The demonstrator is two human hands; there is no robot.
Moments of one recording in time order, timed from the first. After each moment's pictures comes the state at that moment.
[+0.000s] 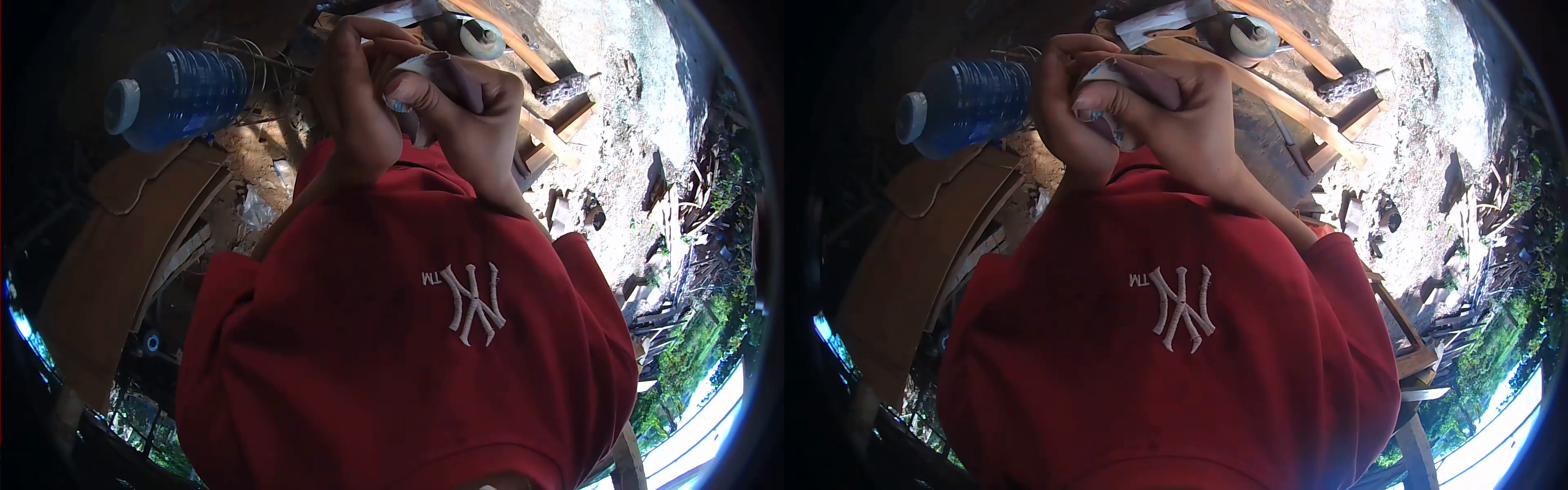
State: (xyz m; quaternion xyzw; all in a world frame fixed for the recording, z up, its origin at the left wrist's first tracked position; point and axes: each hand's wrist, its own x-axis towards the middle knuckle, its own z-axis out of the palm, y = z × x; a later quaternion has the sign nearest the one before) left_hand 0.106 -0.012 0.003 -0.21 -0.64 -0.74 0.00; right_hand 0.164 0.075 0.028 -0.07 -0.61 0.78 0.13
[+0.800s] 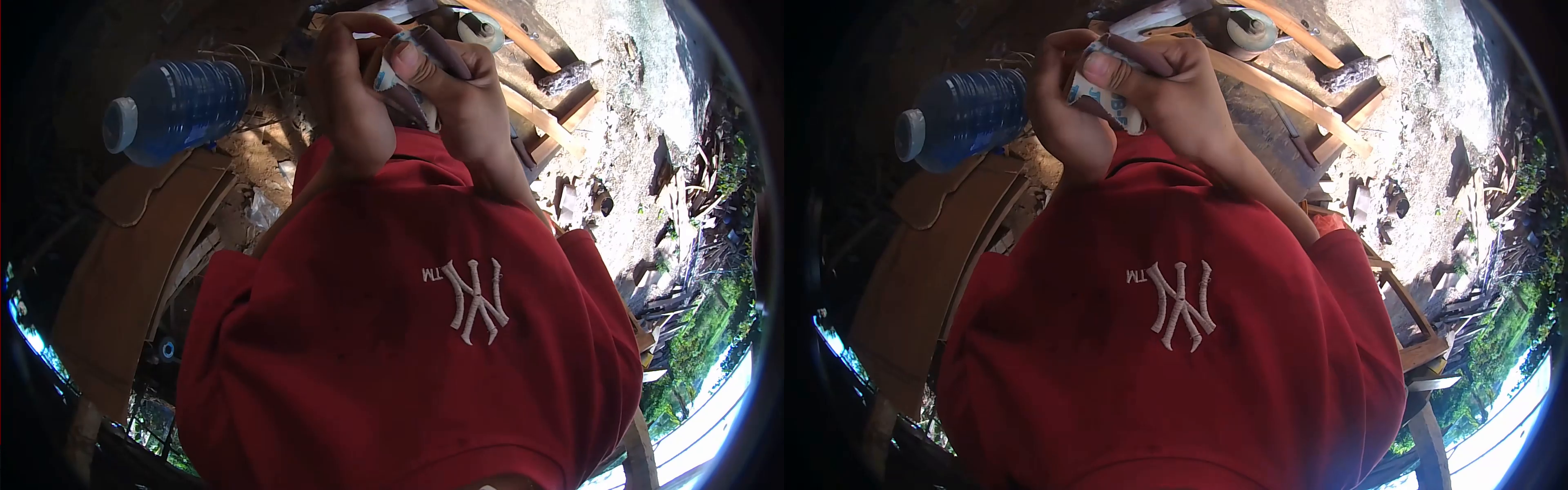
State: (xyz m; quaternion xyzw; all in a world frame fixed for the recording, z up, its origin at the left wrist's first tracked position) left_hand 0.088 -0.009 -0.012 -0.17 -0.62 -0.76 -0.04; right_hand 0.140 0.085 0.006 -0.10 -0.52 0.84 0.07
